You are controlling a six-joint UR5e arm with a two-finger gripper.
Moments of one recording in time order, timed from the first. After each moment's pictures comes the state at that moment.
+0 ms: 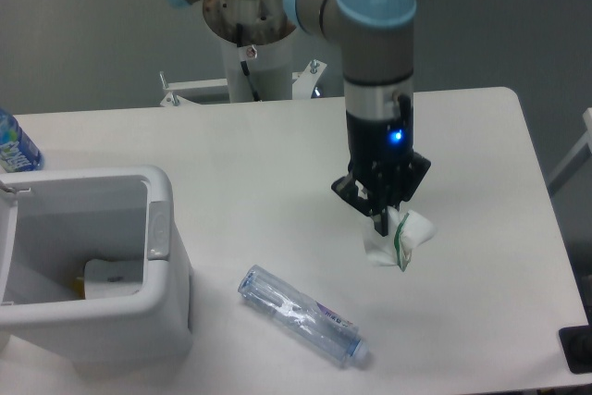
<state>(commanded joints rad) 2.50 -1.77 -1.49 -0.83 1.36 -0.06</state>
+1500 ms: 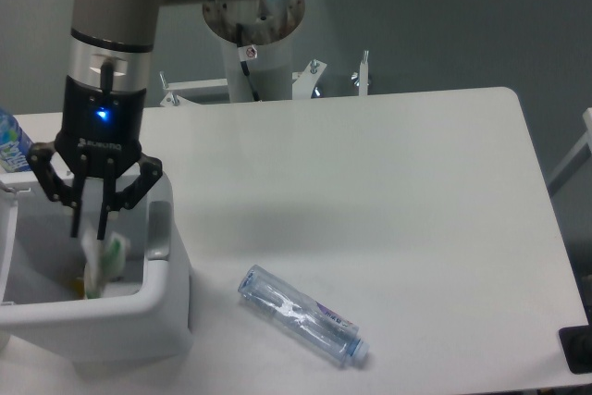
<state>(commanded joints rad) 2.08 -1.73 -1.51 -0.81 1.25 -0.14</state>
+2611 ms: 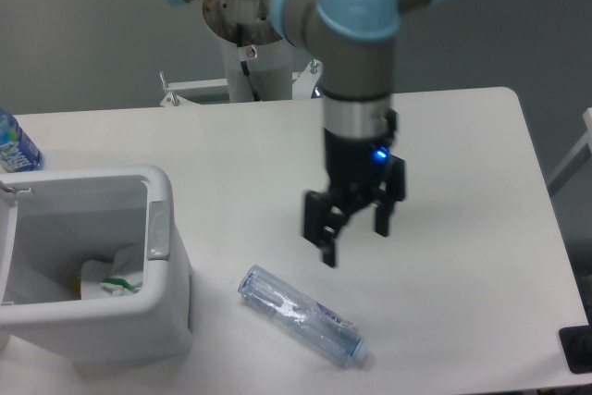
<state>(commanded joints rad) 2.50 -1.94 -1.52 -0.81 1.48 -0.25</state>
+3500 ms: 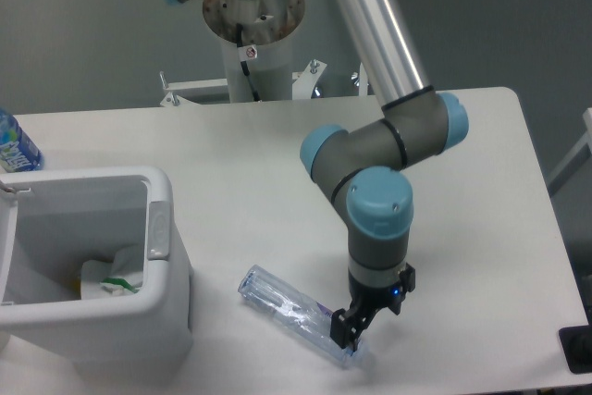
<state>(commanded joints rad) 2.41 -2.28 -1.36 -0.80 1.52 -0.24</state>
